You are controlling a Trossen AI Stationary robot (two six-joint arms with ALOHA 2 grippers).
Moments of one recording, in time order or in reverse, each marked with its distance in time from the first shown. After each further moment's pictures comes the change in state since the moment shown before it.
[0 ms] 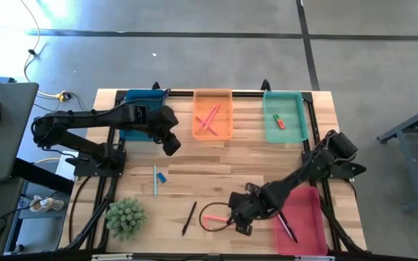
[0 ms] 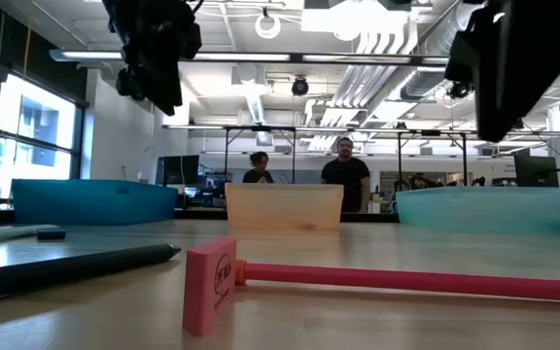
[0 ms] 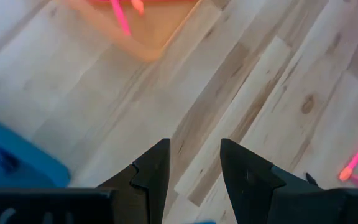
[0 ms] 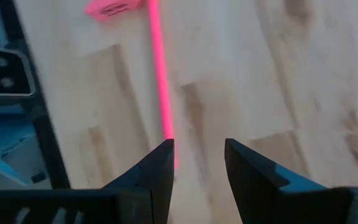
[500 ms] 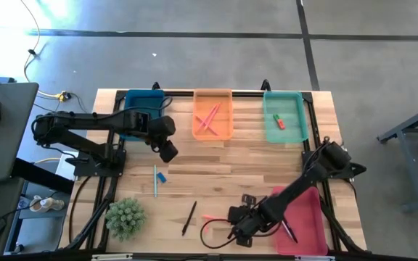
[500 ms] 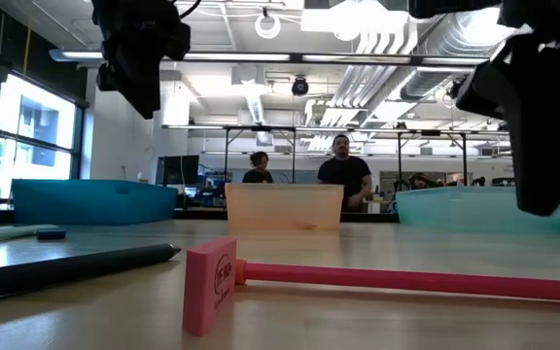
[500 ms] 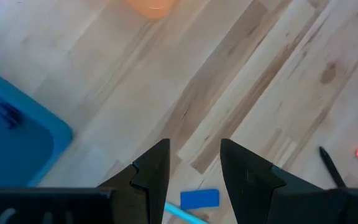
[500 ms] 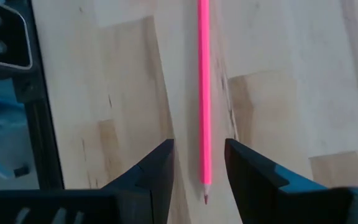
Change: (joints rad) left arm -0.100 0.008 0.000 -0.111 -0.053 -0.104; right arm 0.078 0.120 0.000 0.134 0.044 -0.033
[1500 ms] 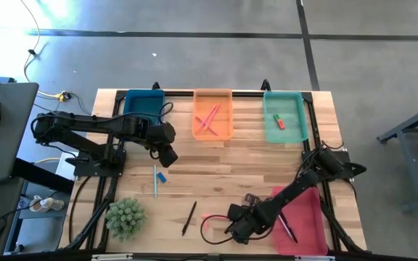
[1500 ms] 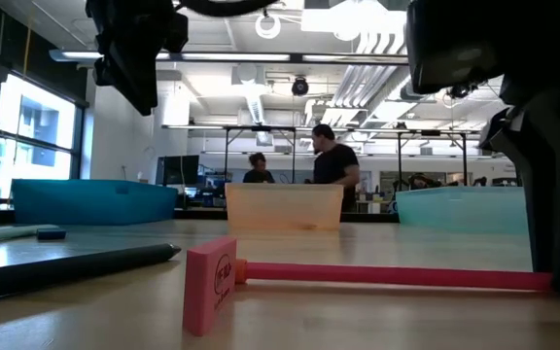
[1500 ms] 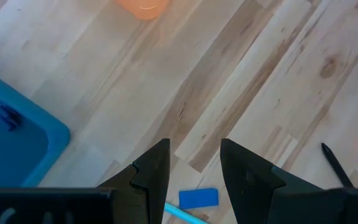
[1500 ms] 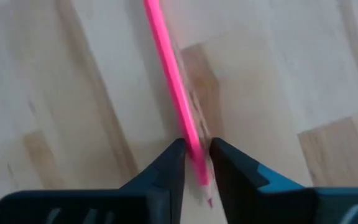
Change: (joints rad) left arm -0.084 0.000 0.000 0.000 -0.069 -0.039; right arm -0.011 0.107 0.006 -0.106 0.010 0.163
